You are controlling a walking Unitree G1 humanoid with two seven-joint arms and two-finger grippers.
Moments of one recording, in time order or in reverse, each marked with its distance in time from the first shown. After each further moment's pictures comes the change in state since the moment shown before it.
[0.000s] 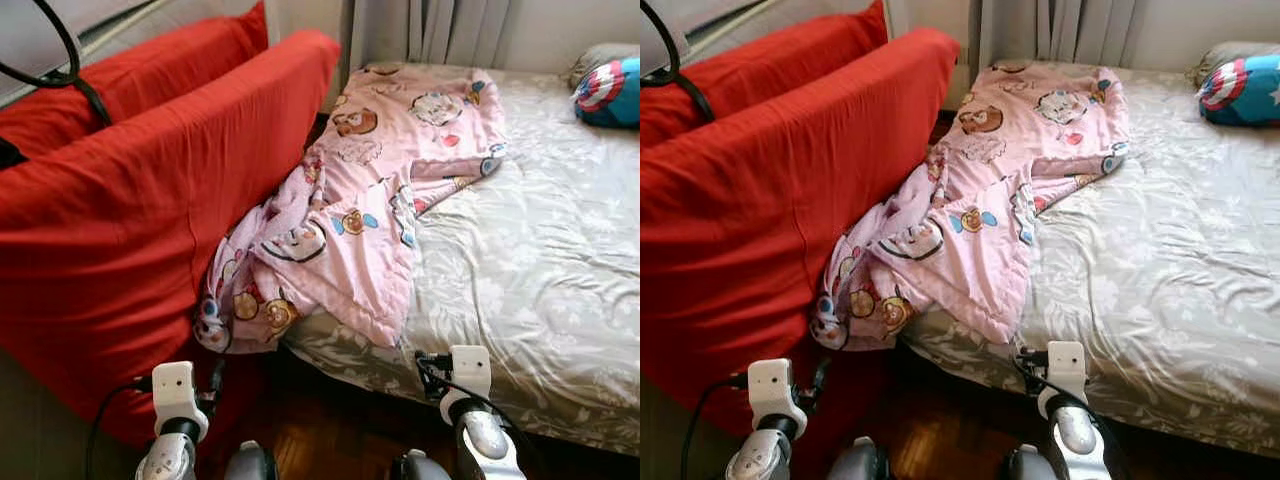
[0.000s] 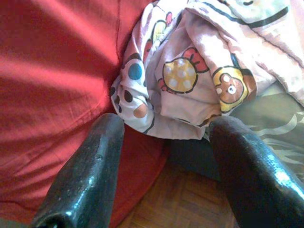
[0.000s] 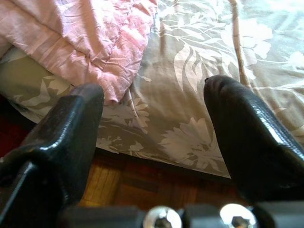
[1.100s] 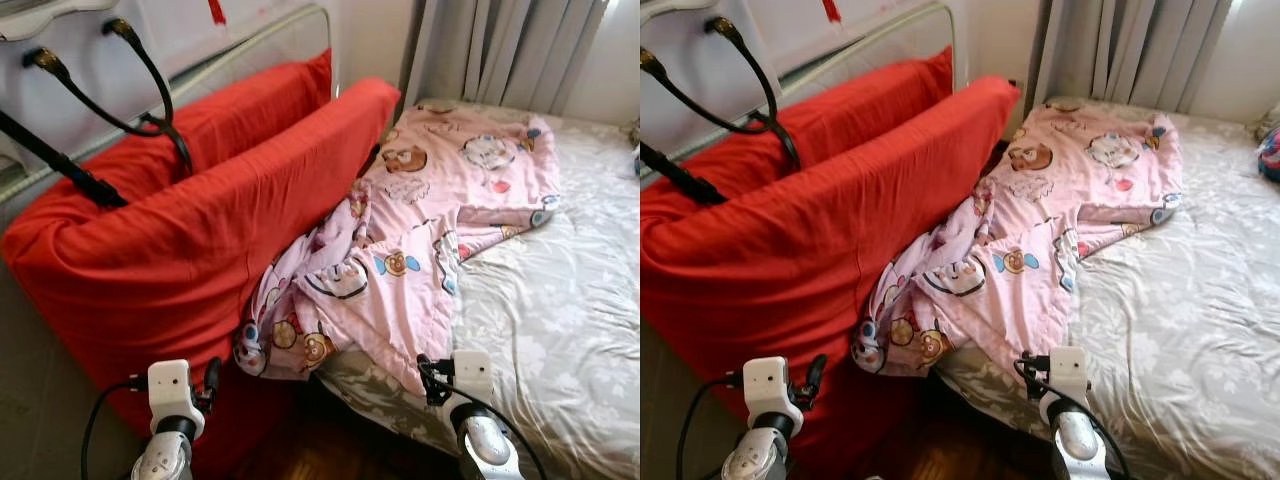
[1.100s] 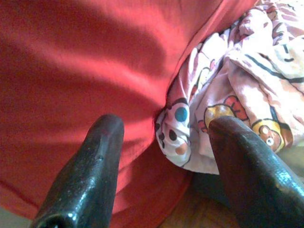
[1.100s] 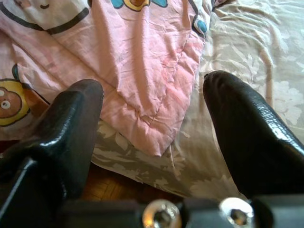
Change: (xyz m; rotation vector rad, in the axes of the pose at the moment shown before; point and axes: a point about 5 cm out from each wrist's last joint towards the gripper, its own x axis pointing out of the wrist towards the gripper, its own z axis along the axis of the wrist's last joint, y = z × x) left arm 0.000 0.003 0.002 0.007 -0.017 0.003; right arm -0.004 -0.003 -0.004 0.003 -0.005 -0.009
